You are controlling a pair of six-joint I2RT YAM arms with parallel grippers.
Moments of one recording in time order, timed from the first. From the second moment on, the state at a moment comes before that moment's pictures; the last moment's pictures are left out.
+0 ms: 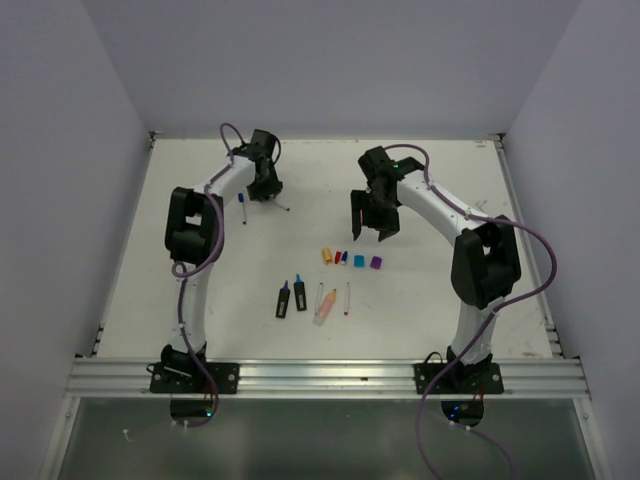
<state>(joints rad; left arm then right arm) -0.27 2.31 1.89 -0.68 -0.17 -0.55 0.47 1.90 1.61 -1.02 -0.04 0.46</state>
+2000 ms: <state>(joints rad) -0.47 1.34 1.00 -0.30 0.14 -0.90 0.68 1.73 1.21 -0.10 -0.56 0.95</state>
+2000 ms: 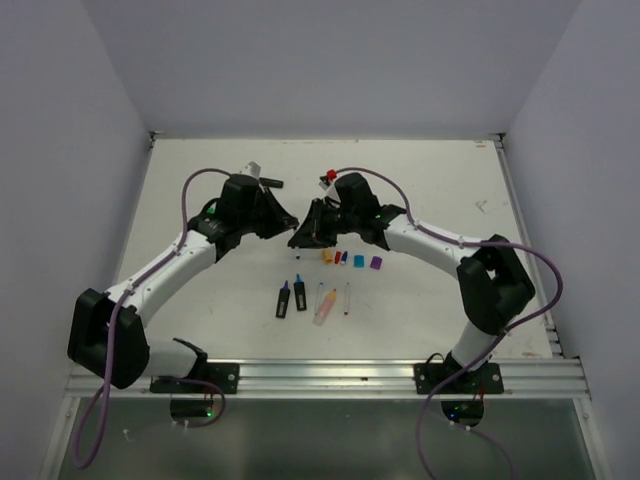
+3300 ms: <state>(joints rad) -0.38 1.51 1.08 -0.43 0.16 -0.75 0.73 1.49 1.07 -0.44 -0.27 0.66</state>
